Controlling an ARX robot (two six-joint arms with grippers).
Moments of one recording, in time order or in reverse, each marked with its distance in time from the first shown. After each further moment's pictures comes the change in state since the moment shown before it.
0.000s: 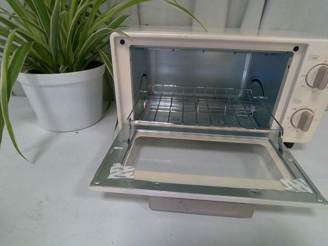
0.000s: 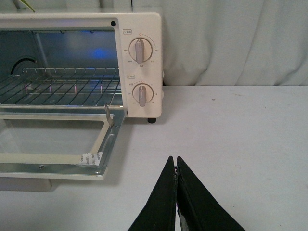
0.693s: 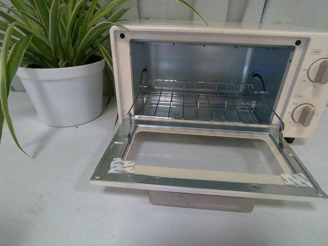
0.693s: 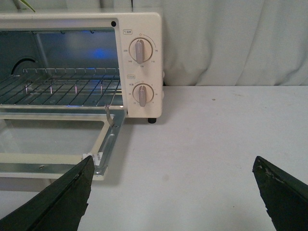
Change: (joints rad) left arm 0.000 0.000 0.000 0.000 0.000 0.002; right arm 0.000 0.000 0.000 0.000 0.000 0.000
